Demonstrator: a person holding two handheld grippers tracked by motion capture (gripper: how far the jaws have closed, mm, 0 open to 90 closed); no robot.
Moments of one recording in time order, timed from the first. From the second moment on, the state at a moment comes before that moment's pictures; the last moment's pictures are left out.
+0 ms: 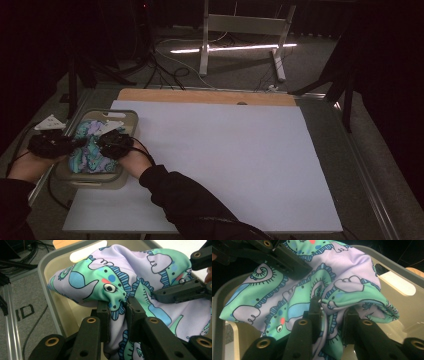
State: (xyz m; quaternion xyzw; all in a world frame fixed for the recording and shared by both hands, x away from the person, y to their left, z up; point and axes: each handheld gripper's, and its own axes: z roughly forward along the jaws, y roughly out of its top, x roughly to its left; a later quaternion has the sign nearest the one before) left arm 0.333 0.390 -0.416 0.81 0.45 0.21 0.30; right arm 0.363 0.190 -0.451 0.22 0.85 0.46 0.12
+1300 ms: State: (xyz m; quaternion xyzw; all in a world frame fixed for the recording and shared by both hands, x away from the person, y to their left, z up) left arm 0.330 0.314 -0.386 0.79 0.42 0.20 0.40; right arm 0.382 0.066 -0.410 0.19 0.82 0.52 0.13
